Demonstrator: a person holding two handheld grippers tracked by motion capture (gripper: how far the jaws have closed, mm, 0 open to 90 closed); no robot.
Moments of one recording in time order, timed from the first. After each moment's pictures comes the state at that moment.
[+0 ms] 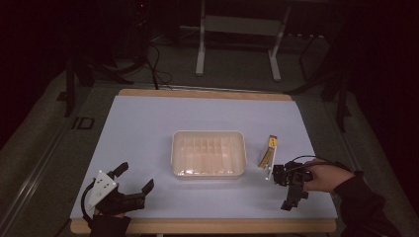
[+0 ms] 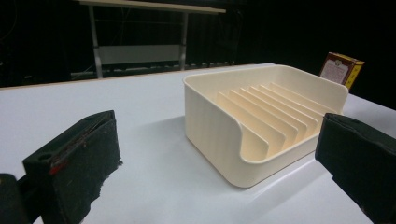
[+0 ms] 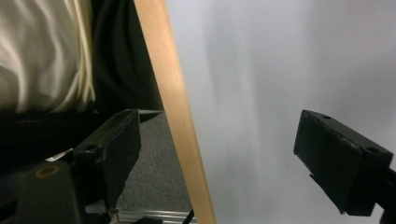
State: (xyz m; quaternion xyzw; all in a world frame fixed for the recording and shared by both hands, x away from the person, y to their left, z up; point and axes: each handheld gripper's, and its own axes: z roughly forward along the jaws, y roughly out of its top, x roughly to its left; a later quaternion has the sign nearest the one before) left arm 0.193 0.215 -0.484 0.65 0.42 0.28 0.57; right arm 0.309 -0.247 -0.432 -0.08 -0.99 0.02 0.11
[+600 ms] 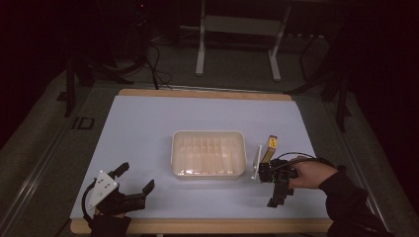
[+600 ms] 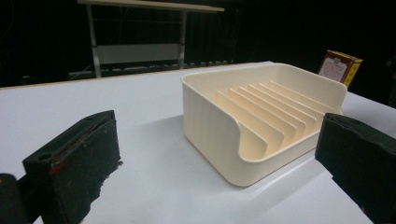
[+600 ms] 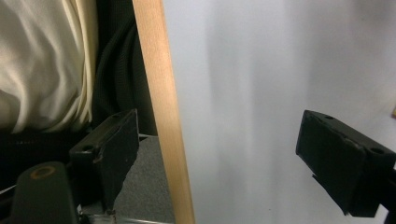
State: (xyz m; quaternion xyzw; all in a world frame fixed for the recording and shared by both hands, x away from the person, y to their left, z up) left arm 0.193 0.214 -0.484 0.66 0.42 0.28 0.56; right arm 0.312 -0.209 -0.430 -0.04 -0.99 0.00 0.10
